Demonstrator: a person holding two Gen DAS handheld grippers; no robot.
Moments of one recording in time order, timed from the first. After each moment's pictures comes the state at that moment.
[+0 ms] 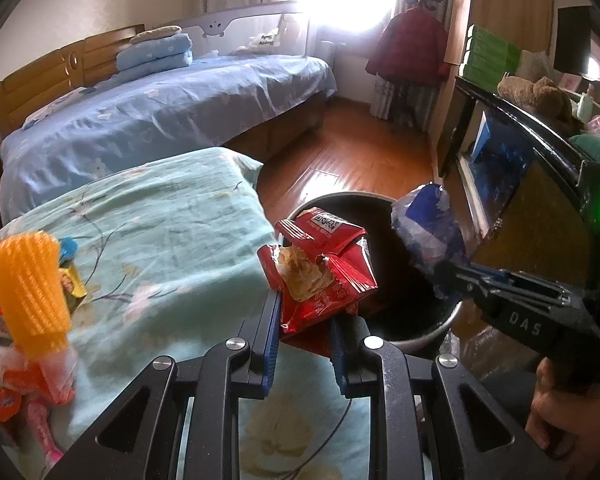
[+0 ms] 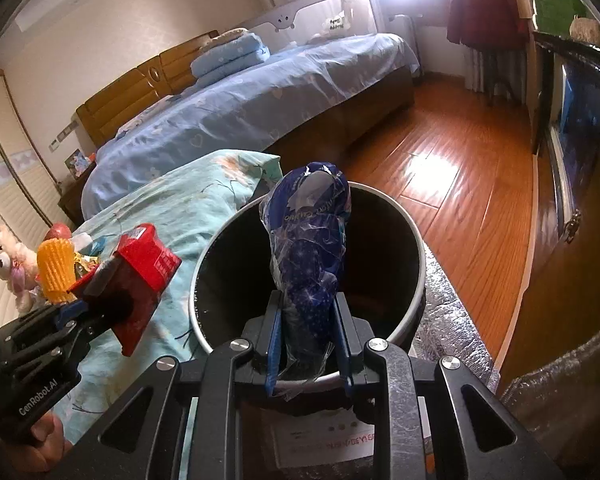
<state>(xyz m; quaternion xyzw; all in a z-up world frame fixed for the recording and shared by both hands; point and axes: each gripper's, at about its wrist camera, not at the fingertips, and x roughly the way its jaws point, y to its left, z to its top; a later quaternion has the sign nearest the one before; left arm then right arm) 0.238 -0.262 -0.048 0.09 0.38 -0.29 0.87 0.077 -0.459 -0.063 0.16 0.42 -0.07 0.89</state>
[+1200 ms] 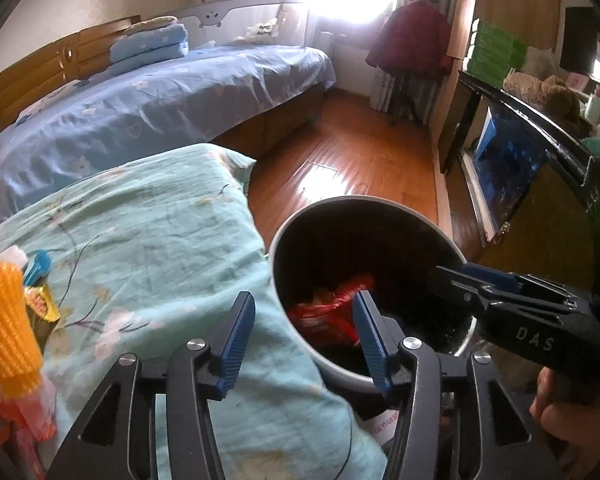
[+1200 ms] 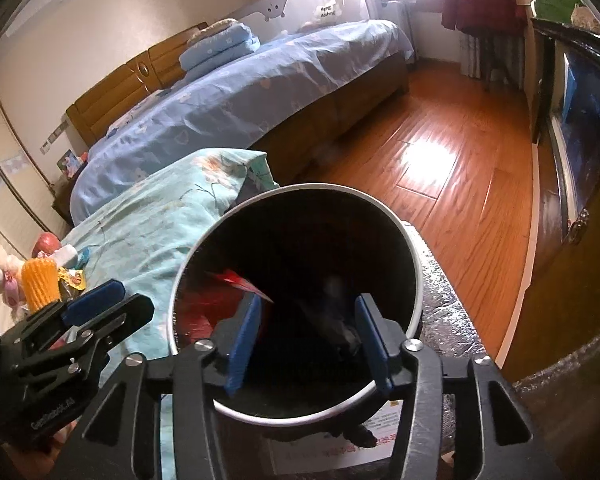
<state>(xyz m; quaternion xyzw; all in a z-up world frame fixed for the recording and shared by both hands) 0.256 -0.283 -0.059 0.08 0.39 -0.29 0.87 0.093 -0.470 -0.069 0.18 0.44 -0.08 0.88</state>
